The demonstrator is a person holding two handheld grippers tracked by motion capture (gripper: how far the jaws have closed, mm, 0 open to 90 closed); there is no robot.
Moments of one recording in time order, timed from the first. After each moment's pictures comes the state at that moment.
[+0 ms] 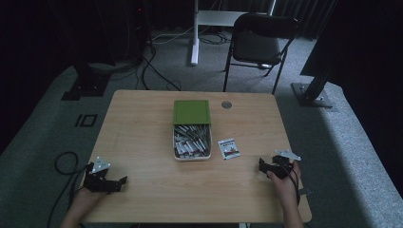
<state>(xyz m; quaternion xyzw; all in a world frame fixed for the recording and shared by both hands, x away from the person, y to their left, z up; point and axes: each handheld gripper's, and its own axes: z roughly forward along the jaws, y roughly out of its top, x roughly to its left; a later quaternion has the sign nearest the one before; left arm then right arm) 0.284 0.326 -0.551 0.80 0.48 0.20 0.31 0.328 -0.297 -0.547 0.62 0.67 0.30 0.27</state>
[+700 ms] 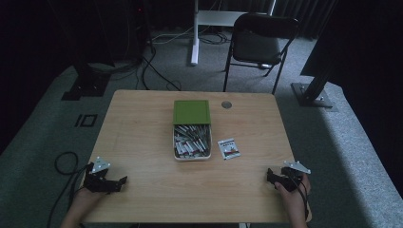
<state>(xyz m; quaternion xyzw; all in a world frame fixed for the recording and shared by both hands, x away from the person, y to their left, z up) 0.285 0.326 -0.551 0.80 0.48 0.20 0.31 0.289 -0.318 -0.557 0.65 0.64 0.28 0.28</state>
